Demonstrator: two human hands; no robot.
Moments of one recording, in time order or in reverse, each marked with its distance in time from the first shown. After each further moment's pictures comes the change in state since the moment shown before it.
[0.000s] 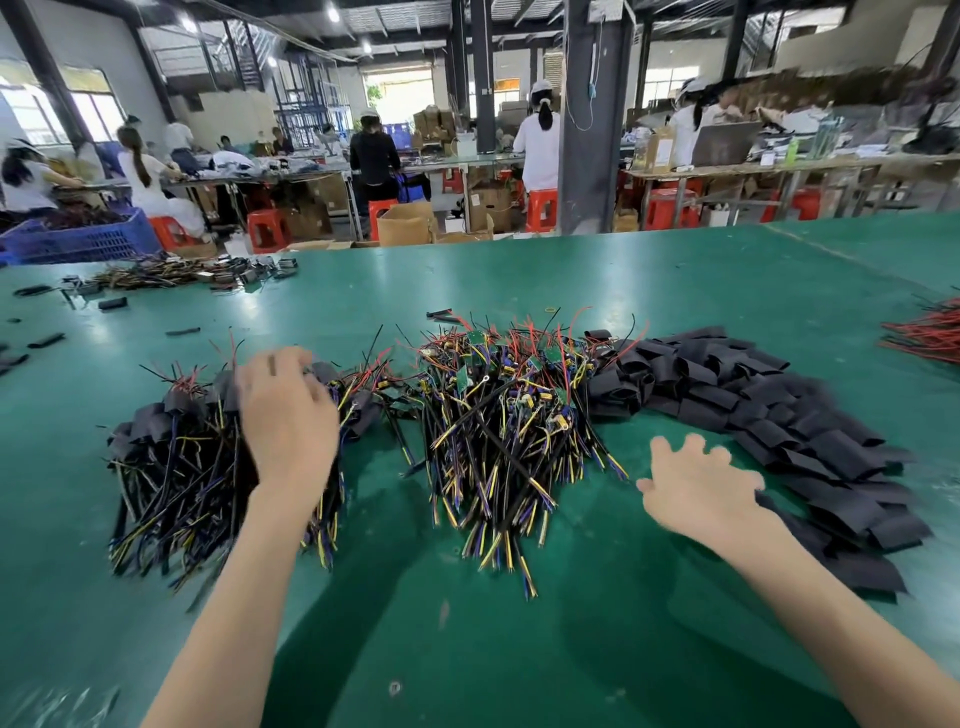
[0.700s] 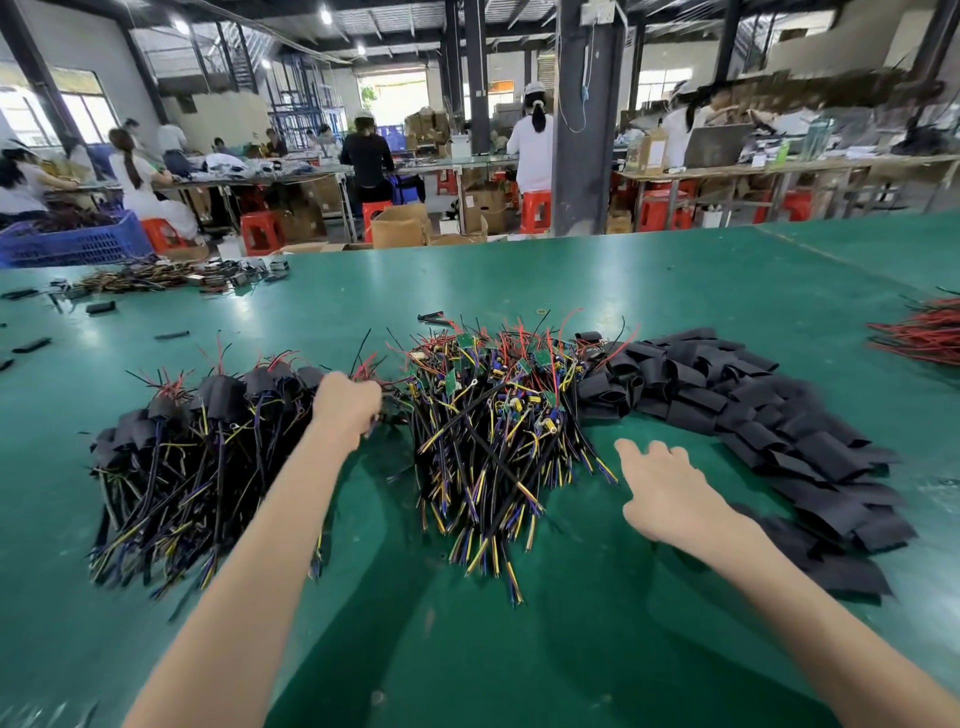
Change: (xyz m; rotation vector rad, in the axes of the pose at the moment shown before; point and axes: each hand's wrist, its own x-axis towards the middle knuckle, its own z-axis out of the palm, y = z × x) left_hand 0.021 0.038 0.051 -0.527 -0.641 -0.678; right_hand -0.001 -0.001 0.000 0.110 -0.013 -0.230
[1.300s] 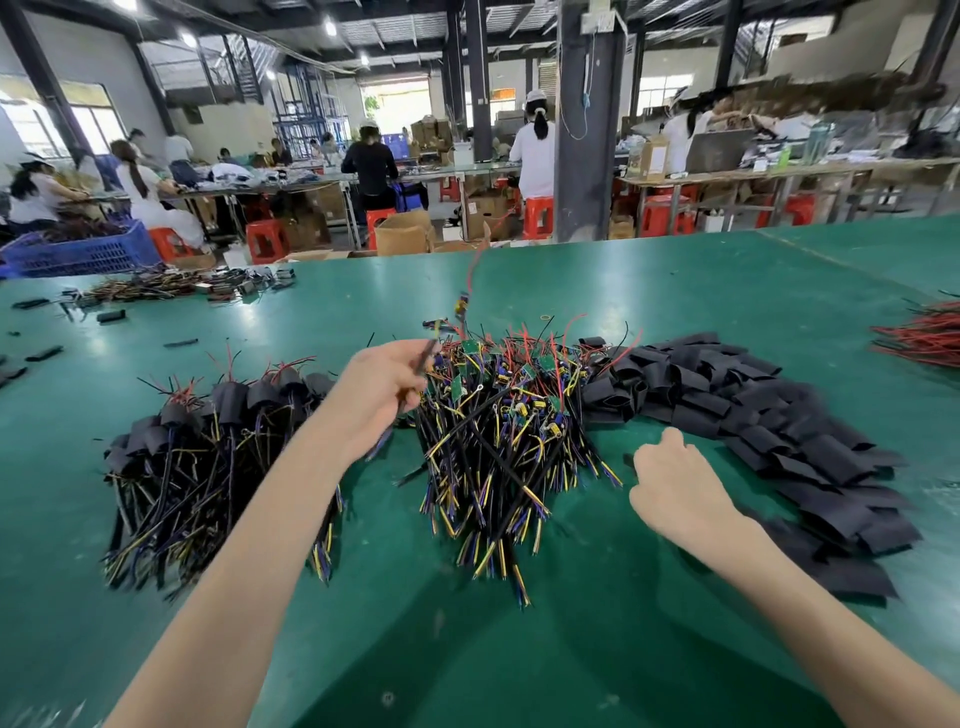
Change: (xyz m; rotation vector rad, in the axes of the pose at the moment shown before) left_hand -0.059 0.042 -0.012 -0.410 -0.478 0.193; right_hand 0.001 0.000 -0.004 0.030 0.149 0.041
